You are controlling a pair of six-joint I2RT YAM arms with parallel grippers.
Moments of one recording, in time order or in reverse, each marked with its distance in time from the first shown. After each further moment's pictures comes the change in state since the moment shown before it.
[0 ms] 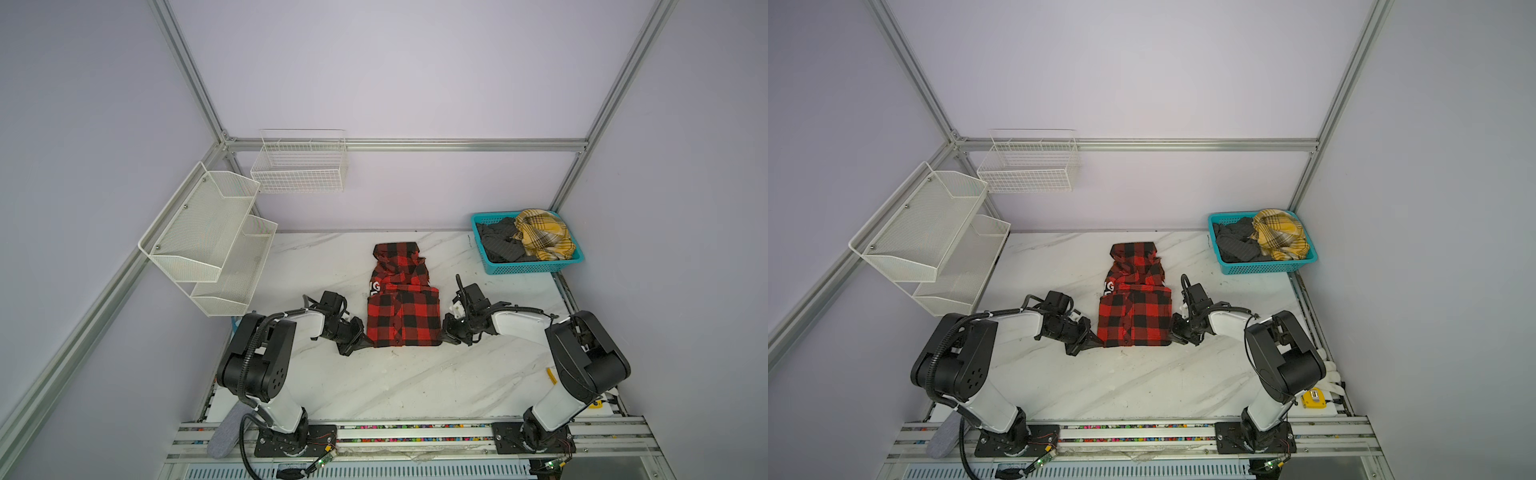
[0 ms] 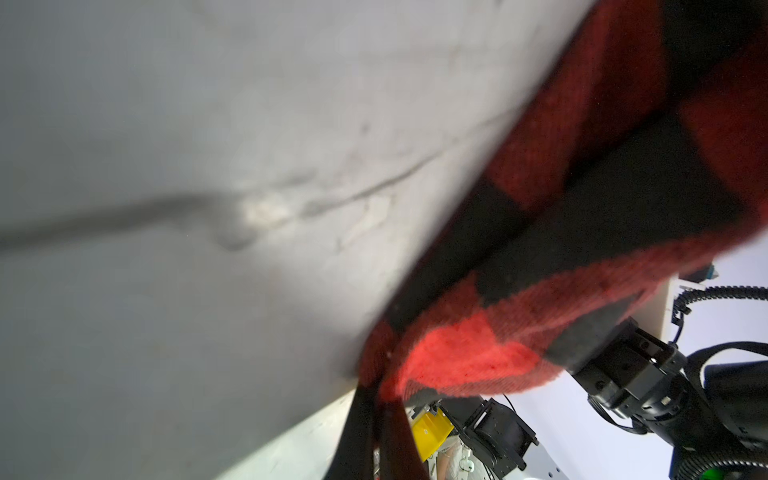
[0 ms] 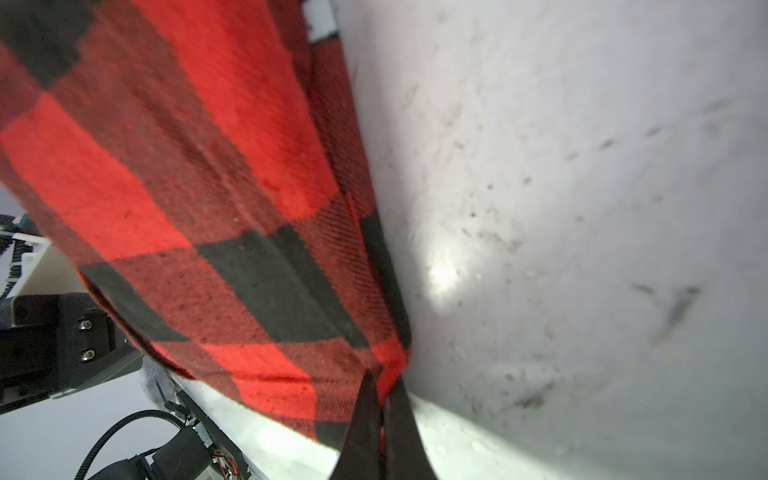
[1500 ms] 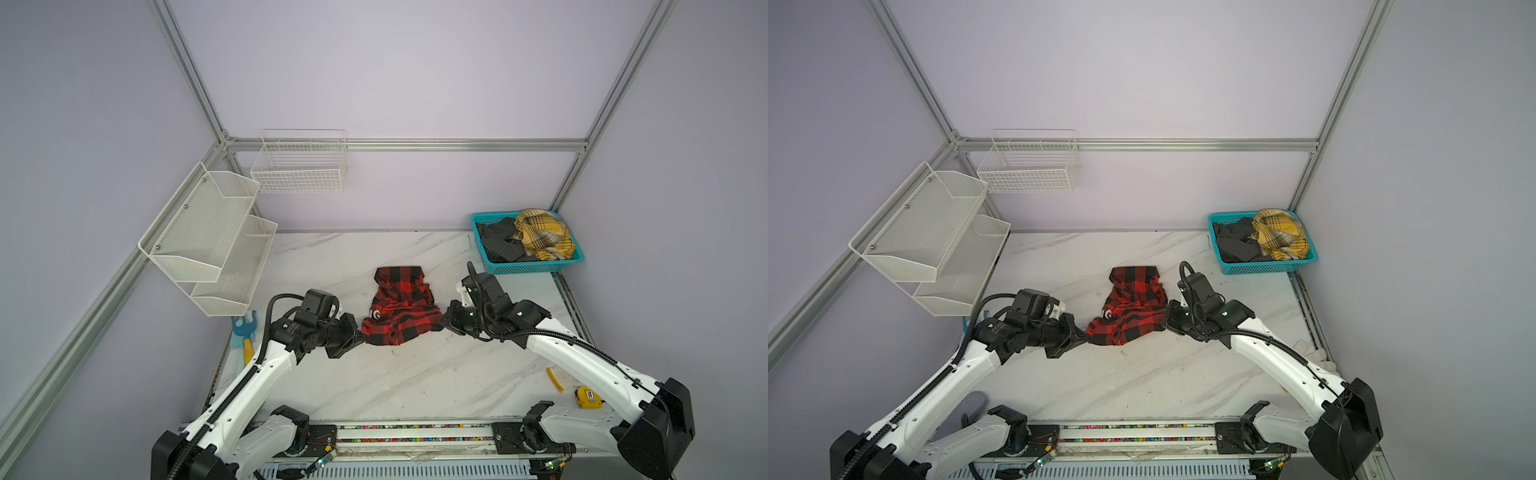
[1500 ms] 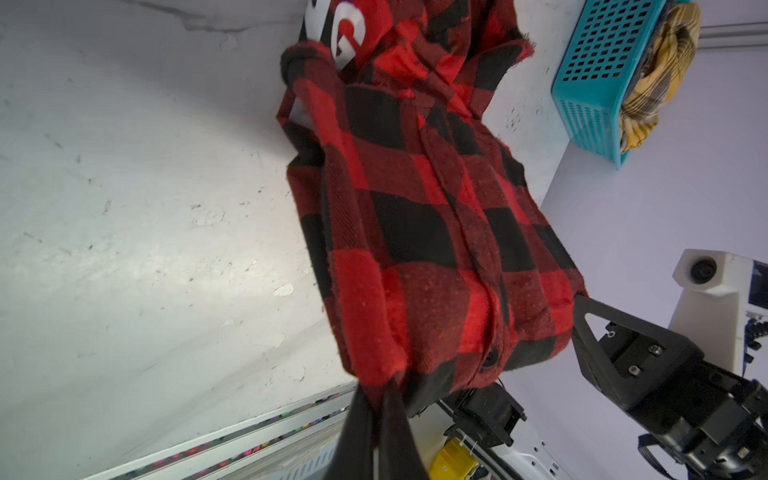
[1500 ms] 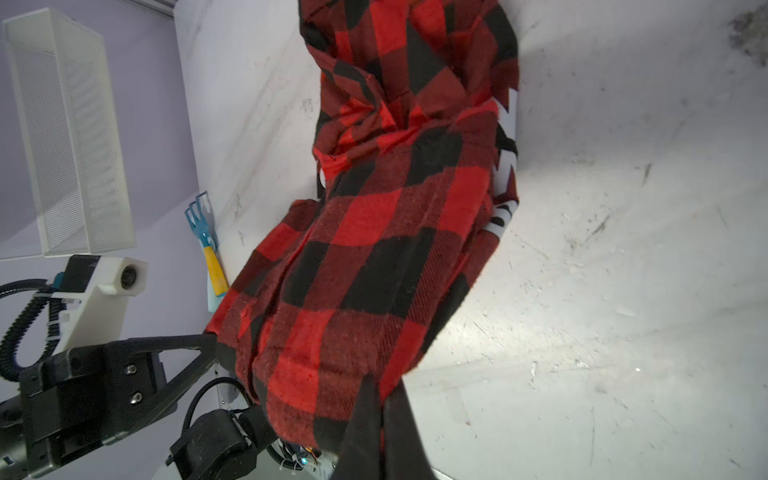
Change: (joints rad) left arm -0.152 -0.670 0.066 -0.433 -0.216 -0.143; right arm 0.193 -0.455 0.135 -0.318 0.222 0.185
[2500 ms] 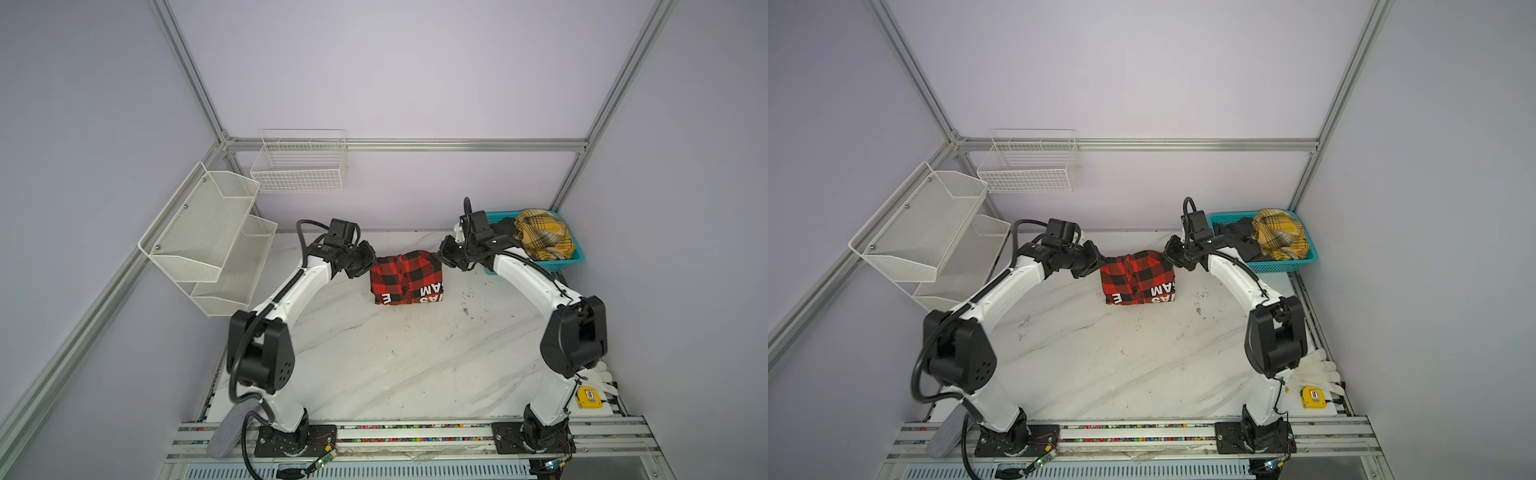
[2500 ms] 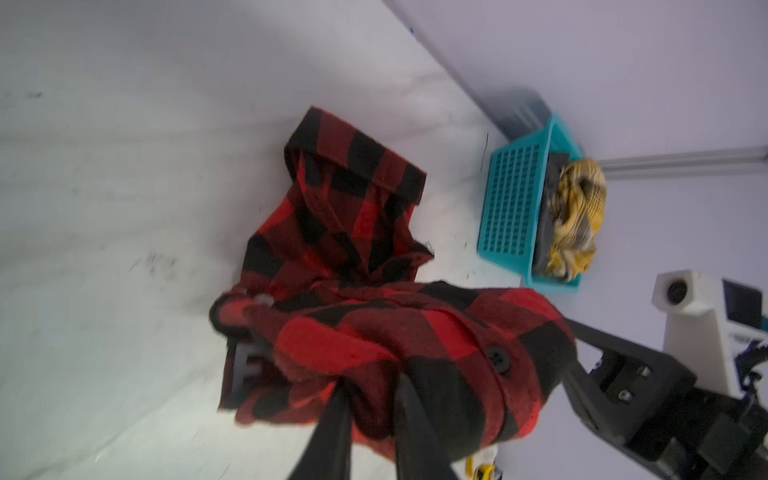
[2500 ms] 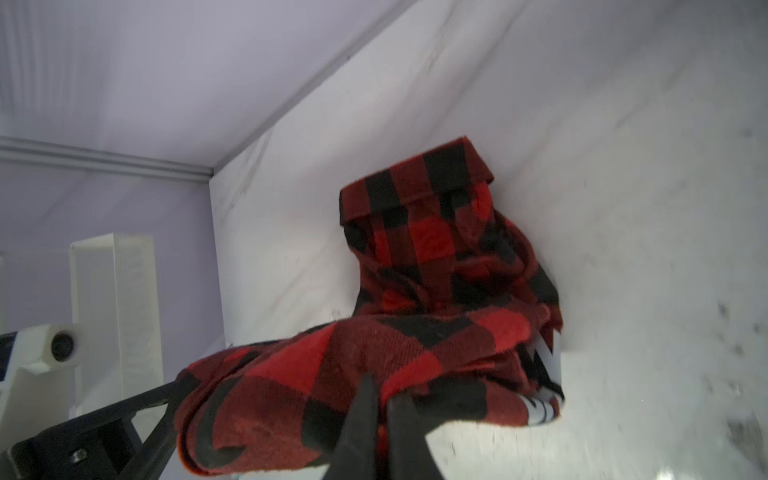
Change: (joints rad) left arm 0.101 0.925 0.902 0.174 -0.146 0.159; right arm -0.319 0.790 0.822 0.043 -0.053 -0.158
